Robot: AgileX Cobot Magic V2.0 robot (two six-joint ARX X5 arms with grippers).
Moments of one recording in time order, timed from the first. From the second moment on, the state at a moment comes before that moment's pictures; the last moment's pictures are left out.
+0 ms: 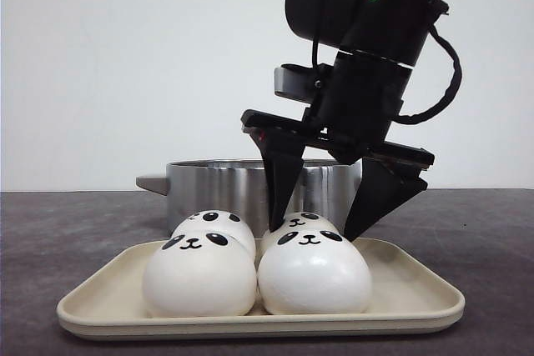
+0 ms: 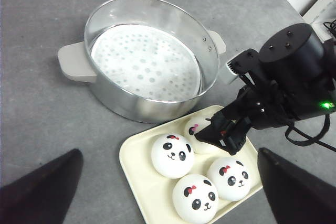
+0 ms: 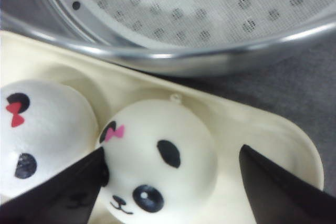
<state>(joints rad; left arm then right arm) -0.45 0.80 1.06 -0.82 0.20 -0.22 0.69 1.70 1.06 -0.46 -0.06 0.45</state>
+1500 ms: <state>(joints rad) -0.47 0.80 1.06 -0.82 0.18 -0.20 0.76 1.33 1.26 -0.52 -0.09 0.40</state>
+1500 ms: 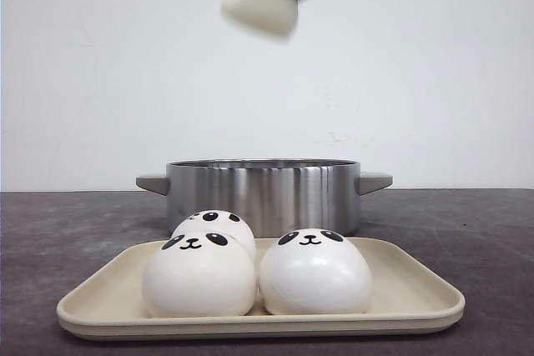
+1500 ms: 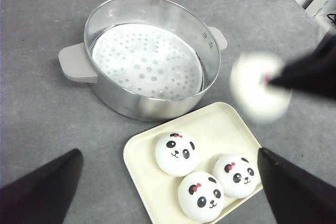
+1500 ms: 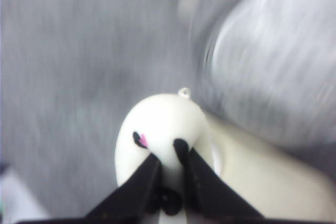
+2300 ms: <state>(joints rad) -0.47 0.80 1.06 -0.78 0.17 -0.20 0.52 2.06 1.79 -0.62 0.05 0.22</state>
